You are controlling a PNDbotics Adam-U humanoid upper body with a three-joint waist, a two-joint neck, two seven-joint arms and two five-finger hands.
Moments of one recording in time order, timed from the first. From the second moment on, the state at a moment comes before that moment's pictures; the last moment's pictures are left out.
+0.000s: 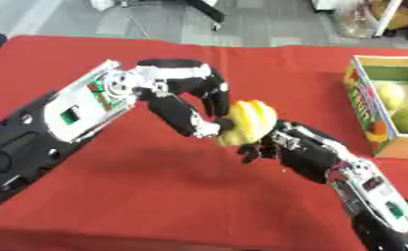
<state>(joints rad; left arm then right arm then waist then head) -0.77 0.65 -0.62 -1.72 0.16 0.27 -0.52 -0.47 -0.22 0.44 -1.56 -0.52 0.15 0.57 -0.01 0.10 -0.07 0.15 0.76</state>
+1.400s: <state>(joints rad) -0.77 0.65 -0.63 -1.70 0.13 0.28 -0.52 -0.46 -0.23 0.44 -1.58 -0.58 0.20 0.54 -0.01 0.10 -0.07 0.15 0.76</state>
